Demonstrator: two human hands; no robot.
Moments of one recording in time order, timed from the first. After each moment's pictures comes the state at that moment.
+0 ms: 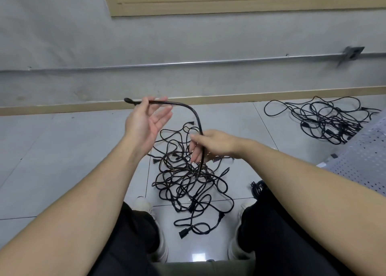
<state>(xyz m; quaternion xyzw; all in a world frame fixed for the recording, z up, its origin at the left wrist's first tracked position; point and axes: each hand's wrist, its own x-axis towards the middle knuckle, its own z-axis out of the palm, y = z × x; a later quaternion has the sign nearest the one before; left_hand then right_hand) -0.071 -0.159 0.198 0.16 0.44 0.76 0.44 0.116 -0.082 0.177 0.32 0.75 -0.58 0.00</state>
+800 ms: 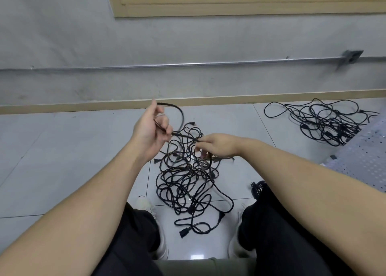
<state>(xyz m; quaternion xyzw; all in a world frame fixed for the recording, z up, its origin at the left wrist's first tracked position) -0.061 -0.178 0.198 0.21 0.50 0.69 0.49 0.118 -0.070 0.166 0.30 0.87 -0.38 0.07</state>
